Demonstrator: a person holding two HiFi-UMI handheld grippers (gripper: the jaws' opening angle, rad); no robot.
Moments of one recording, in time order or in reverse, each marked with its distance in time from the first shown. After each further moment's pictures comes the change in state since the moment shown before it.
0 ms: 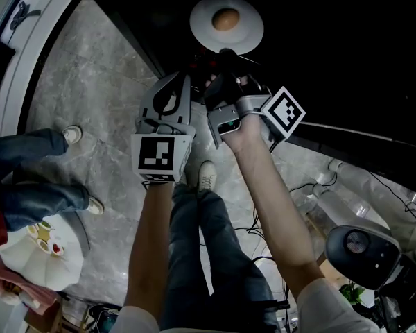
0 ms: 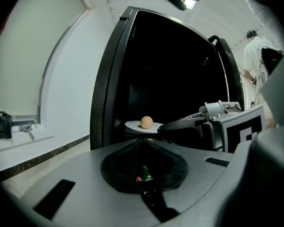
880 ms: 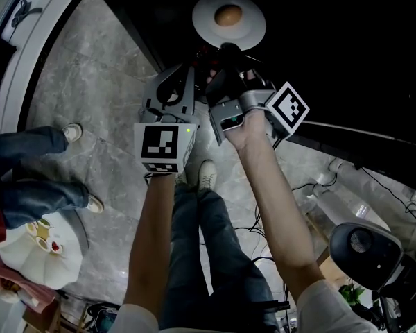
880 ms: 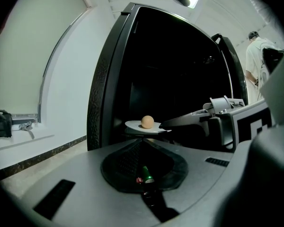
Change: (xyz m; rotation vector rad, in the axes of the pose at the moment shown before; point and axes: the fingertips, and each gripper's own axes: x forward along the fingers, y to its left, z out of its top) left arm 0.009 0.002 -0.001 -0.013 0.007 0.007; right arm 0.002 0.007 -0.003 0.018 0.006 0.008
